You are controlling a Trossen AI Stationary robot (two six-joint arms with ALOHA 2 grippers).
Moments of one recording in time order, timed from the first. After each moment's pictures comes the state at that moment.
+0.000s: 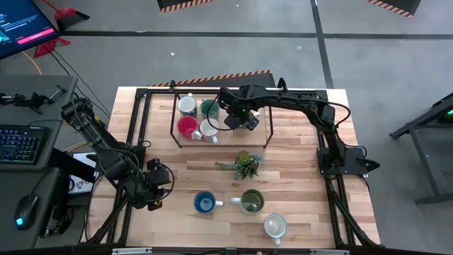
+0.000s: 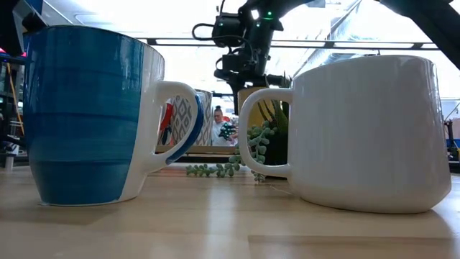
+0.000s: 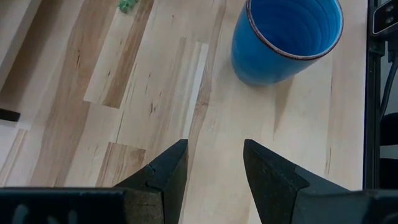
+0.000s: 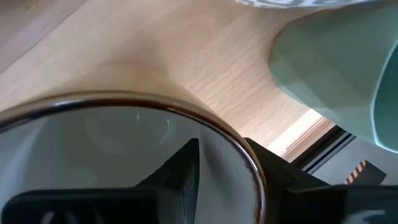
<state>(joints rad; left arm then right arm) -0.85 1.15 0.86 -0.86 -0.45 -0.99 -0.31 2.09 1.92 -1.08 0.11 -1.25</state>
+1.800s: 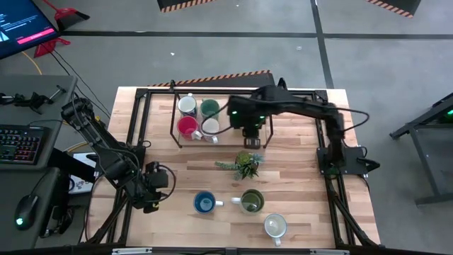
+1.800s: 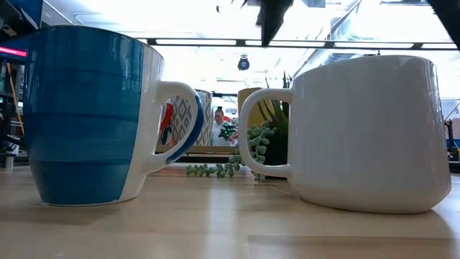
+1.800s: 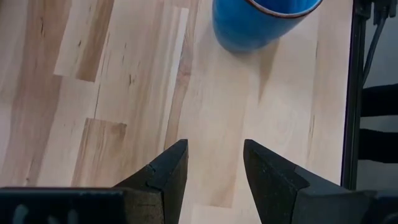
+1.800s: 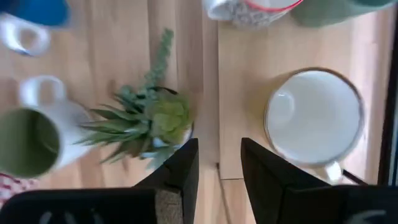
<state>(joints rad) -0.86 1.15 0.86 -0.87 -0.32 -0.97 -0.11 1.99 2.24 -1.57 -0.01 -0.10</state>
